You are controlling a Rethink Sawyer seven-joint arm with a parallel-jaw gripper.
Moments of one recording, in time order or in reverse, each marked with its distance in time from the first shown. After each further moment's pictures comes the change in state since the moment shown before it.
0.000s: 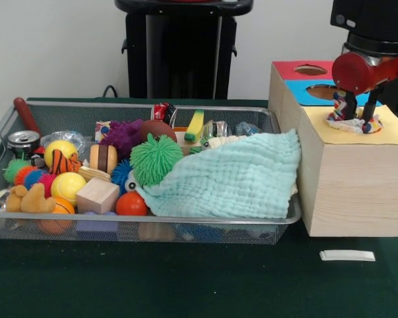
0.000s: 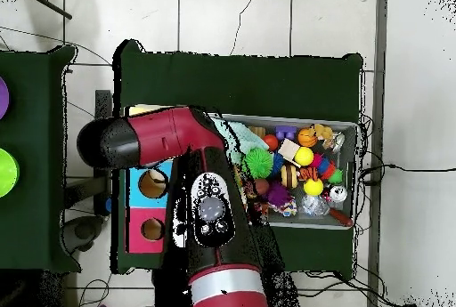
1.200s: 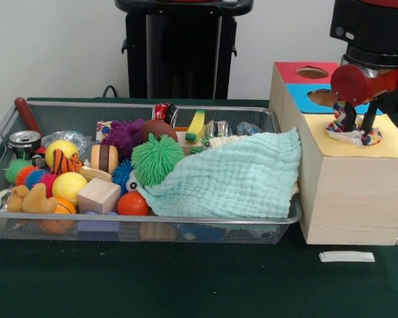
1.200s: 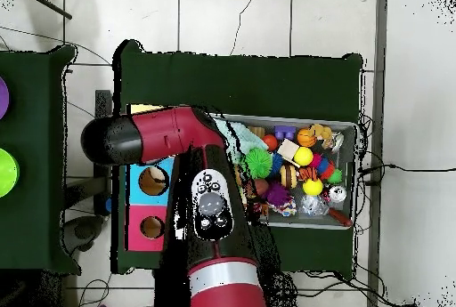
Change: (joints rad) arm 0.003 0.028 -0.020 -0.012 0.037 -0.026 0.000
